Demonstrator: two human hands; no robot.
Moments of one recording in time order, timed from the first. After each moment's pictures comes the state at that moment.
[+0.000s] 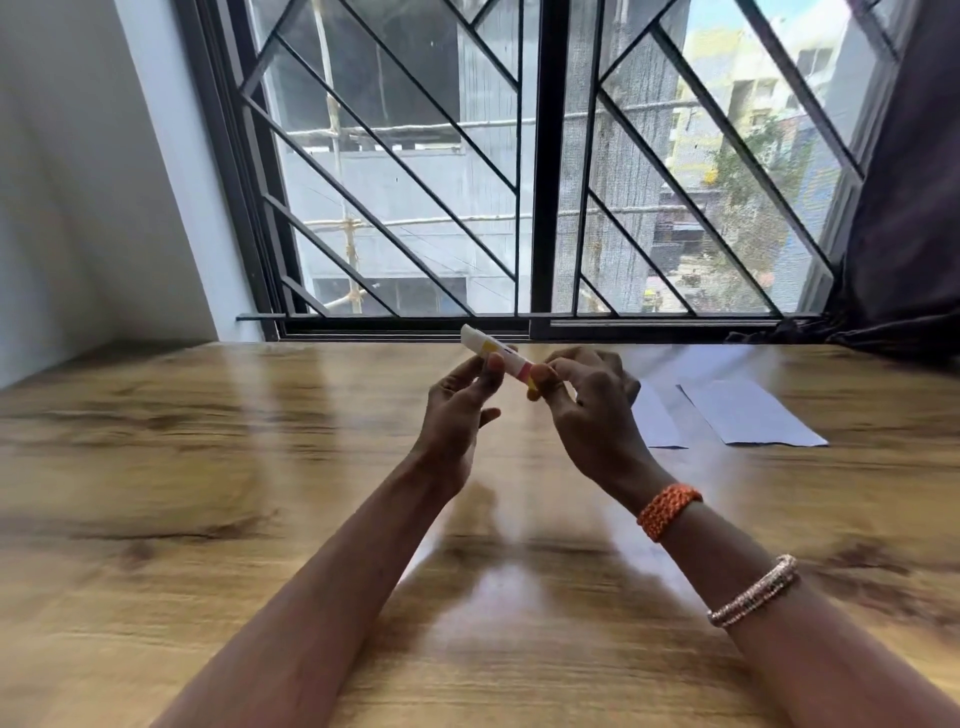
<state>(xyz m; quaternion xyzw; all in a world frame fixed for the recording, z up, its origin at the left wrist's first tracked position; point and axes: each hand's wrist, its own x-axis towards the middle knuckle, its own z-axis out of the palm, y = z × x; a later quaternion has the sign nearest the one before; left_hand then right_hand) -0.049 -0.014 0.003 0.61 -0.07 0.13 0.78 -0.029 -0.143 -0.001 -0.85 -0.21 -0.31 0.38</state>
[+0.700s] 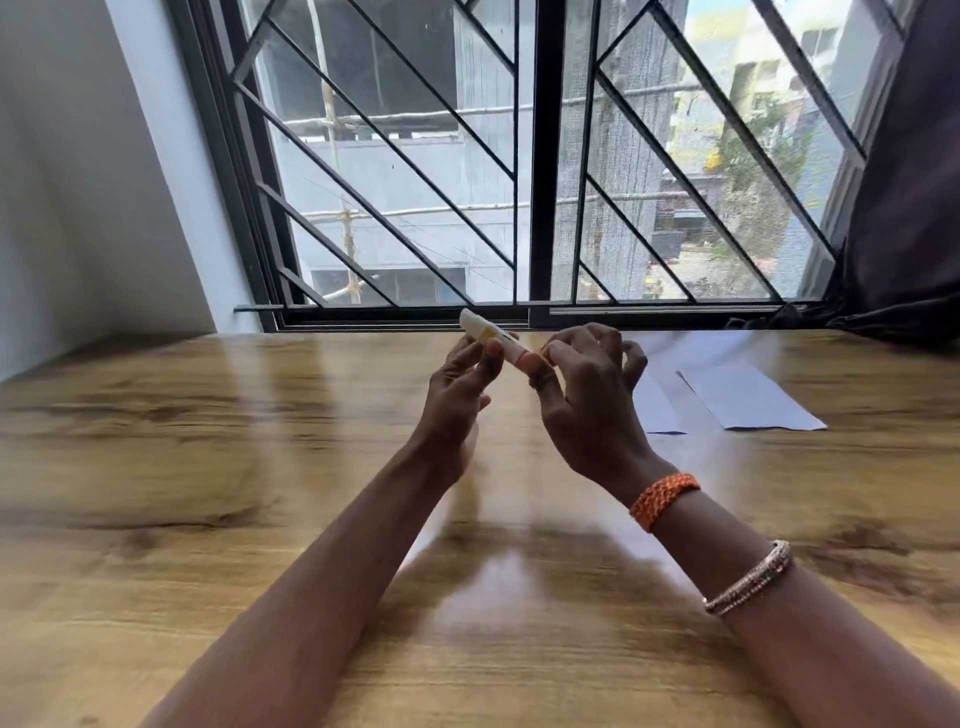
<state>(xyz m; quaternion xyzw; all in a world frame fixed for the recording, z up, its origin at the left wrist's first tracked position) -0.046 -0.013 0.001 0.64 -0.09 0.12 0.76 -0.035 -0.138 -0.002 -0.85 -0.21 -0.40 0.27</state>
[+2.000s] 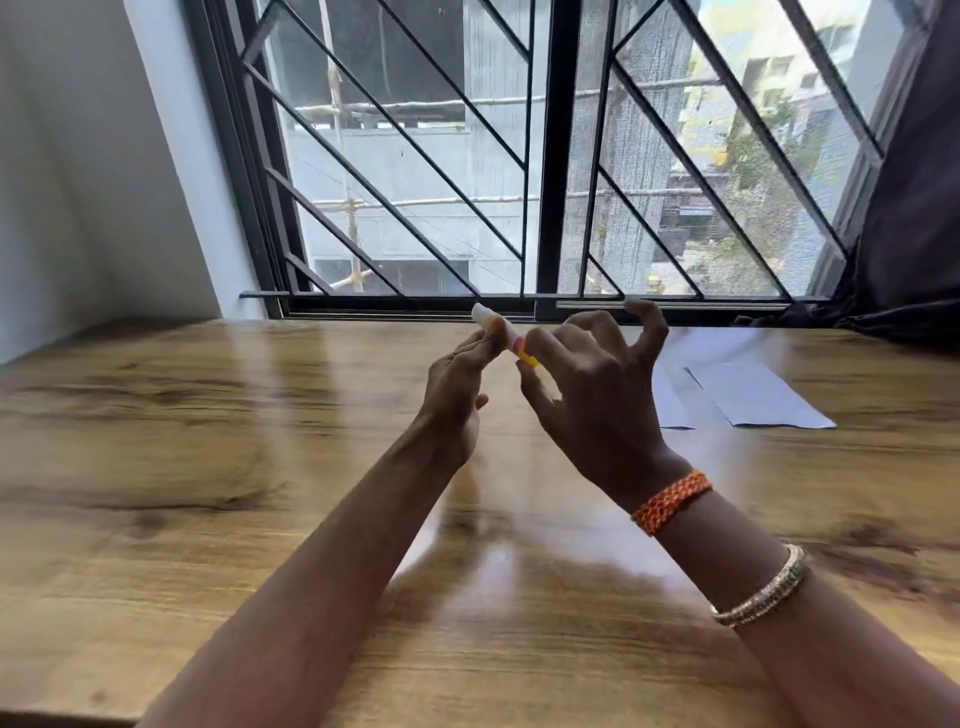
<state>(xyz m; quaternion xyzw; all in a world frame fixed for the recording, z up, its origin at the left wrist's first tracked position) -0.050 -0.013 0.010 0.61 0.01 0.09 0.79 -0.056 -0.137 0.006 -0.79 -0.27 -0.54 0.12</state>
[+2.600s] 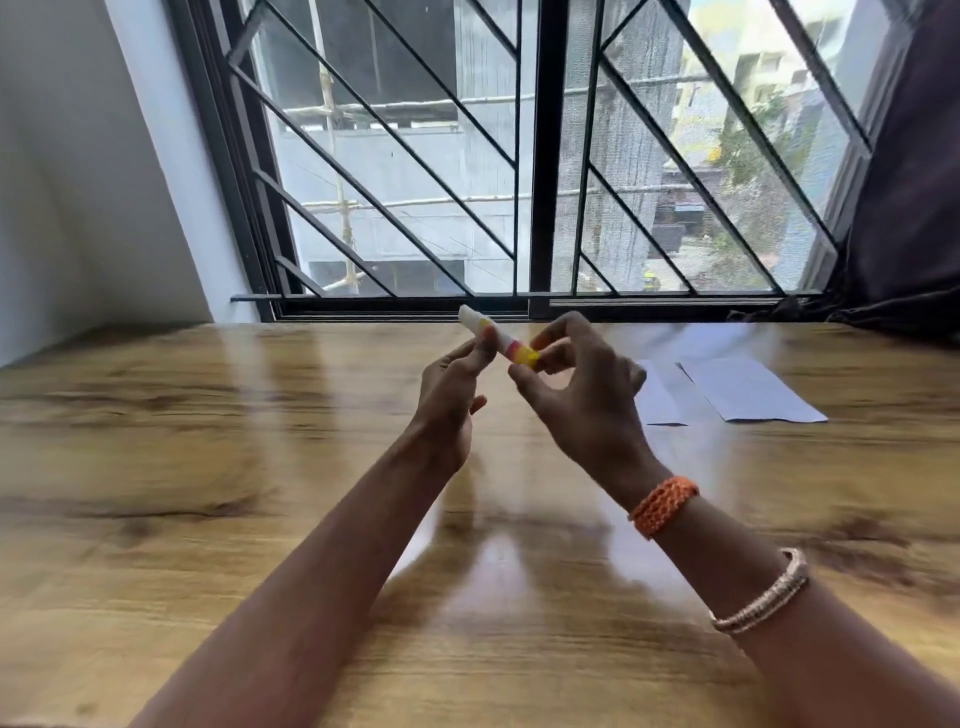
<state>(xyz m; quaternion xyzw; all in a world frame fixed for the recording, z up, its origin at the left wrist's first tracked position) -0.044 -0.015 0.003 0.61 0.01 0.10 0.79 -0.058 -0.135 0.006 -0.83 -0.18 -0.30 0.44</state>
